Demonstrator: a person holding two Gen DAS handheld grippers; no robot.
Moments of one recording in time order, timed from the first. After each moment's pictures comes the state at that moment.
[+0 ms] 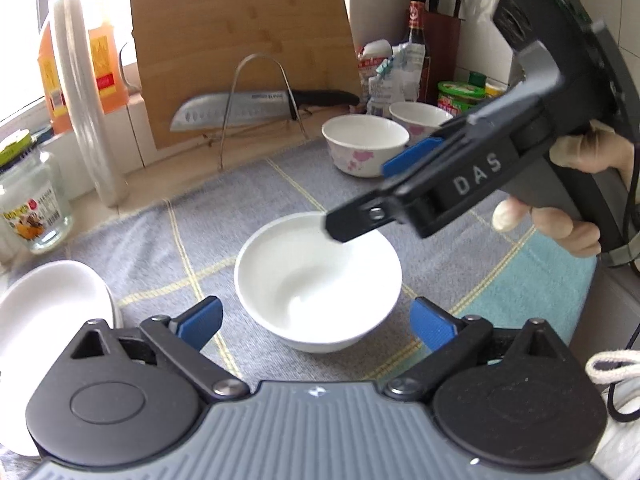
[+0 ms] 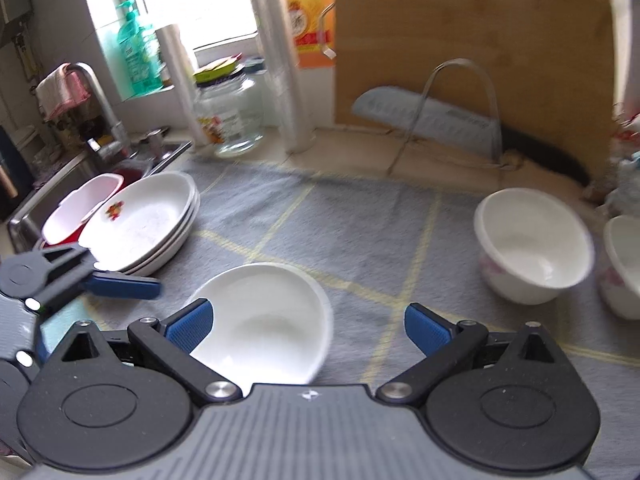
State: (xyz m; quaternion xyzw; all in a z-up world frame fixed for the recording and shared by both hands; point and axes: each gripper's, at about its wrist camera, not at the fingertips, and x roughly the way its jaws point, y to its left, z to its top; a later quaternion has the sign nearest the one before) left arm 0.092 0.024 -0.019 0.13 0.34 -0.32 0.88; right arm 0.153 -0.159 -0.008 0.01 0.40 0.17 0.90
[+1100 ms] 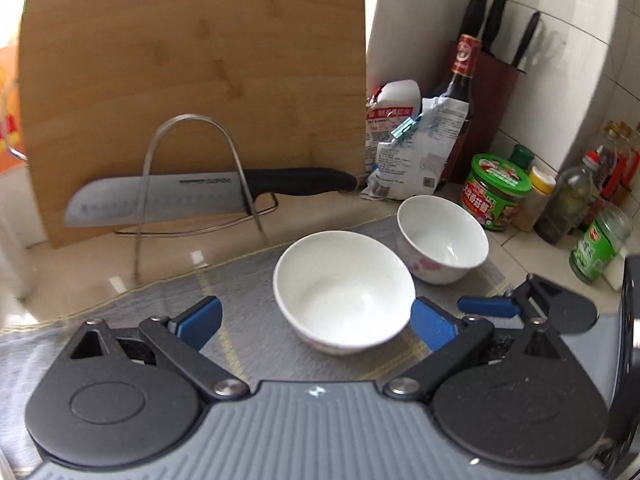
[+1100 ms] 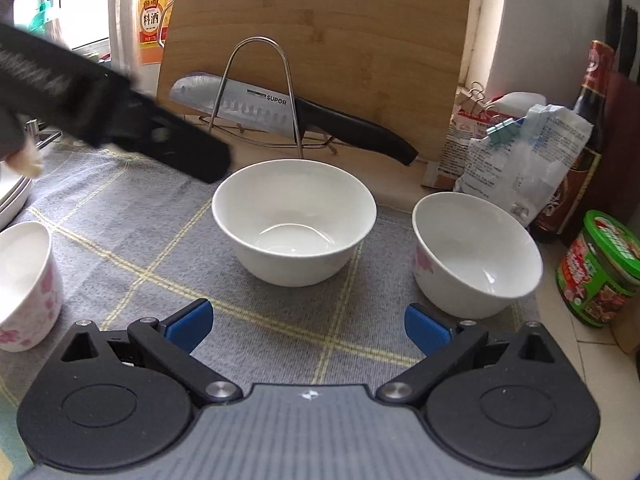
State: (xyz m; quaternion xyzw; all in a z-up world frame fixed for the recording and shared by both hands) left arm 0.248 -0.125 -0.002 0.06 0.38 -0.31 0.87; right arm 0.172 -0.288 -0.056 -0.06 0.38 0.05 0.92
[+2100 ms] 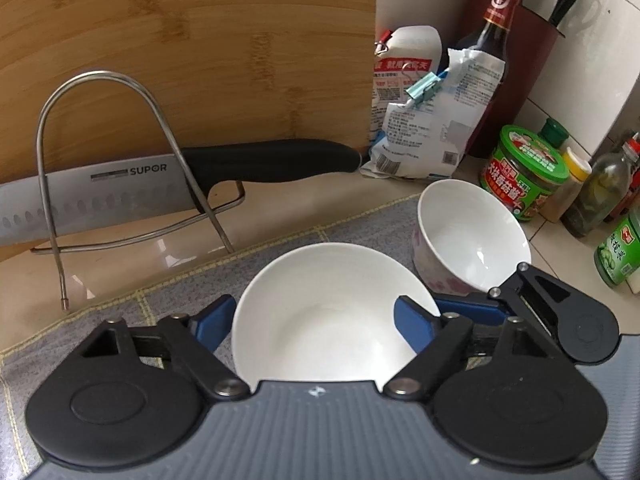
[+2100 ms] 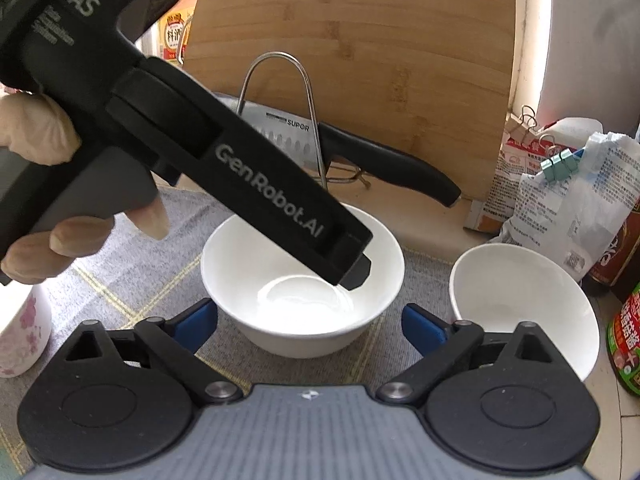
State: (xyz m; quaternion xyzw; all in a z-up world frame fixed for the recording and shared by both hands) left arm 0.313 -0.181 -0.046 0.07 0.44 -0.32 0.84; right arm 0.218 -0.299 -0.067 -0.05 0.34 0.13 0.93
